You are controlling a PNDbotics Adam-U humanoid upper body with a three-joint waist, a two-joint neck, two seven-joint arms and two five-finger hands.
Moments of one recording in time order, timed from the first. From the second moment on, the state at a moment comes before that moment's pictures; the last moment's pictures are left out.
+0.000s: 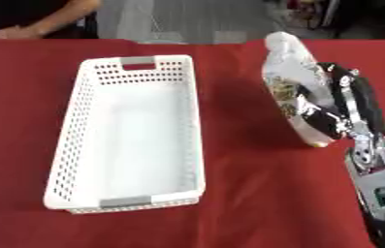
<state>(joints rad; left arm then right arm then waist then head) -0.16 0.28 0.29 -1.98 0.17 -0.42 0.19 -0.47 -0.37 0.05 -1.56 0.61 0.02 -0.05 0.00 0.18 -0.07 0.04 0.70</state>
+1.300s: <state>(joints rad) -0.16 0.28 0.29 -1.98 0.17 -0.42 0.19 -0.56 -0.38 0.06 -1.75 0.57 0.04 -0.08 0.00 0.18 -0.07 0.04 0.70</state>
